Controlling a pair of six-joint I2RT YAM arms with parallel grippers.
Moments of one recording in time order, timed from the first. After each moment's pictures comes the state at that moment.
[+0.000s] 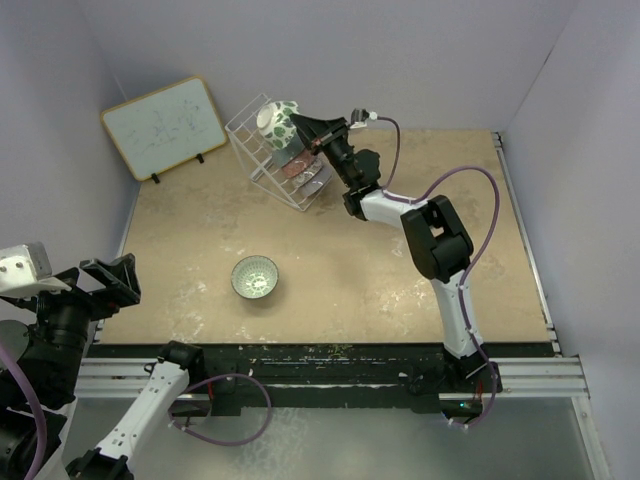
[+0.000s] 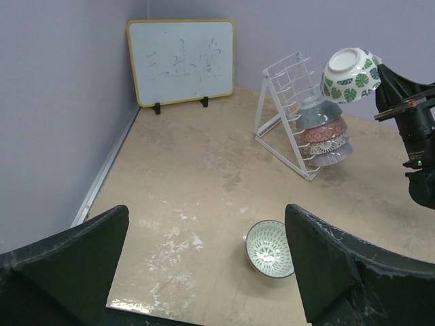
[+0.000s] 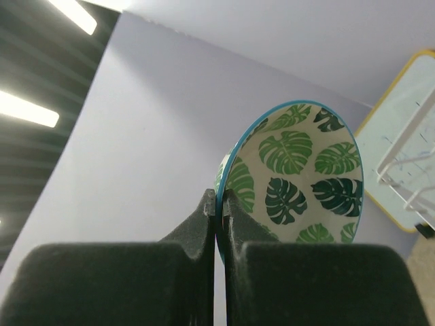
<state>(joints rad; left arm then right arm) -0.25 0.51 1.61 -1.20 -0.40 -0.25 0.54 2.24 1.56 1.21 -0.11 1.52</state>
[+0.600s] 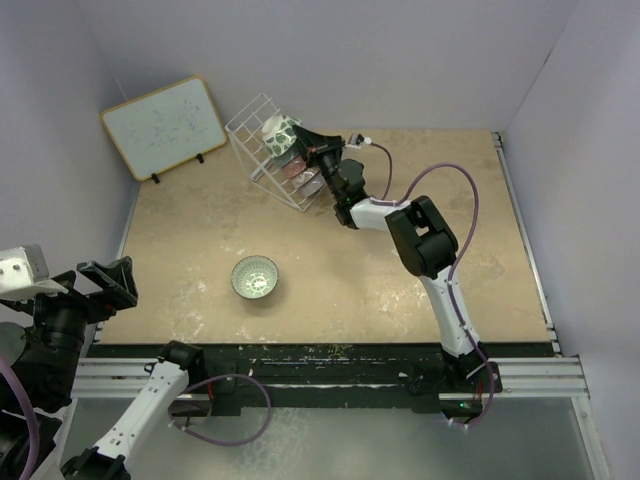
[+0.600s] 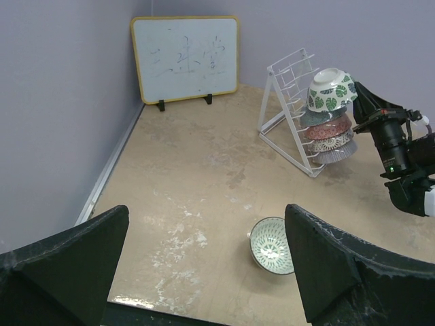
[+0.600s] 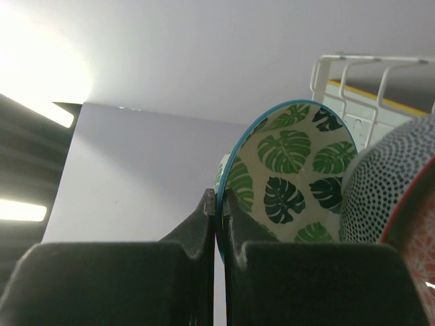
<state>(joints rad) -0.28 0.51 1.63 -1.23 -0.43 -0.25 0.56 2.35 1.56 1.13 0.12 1.64</state>
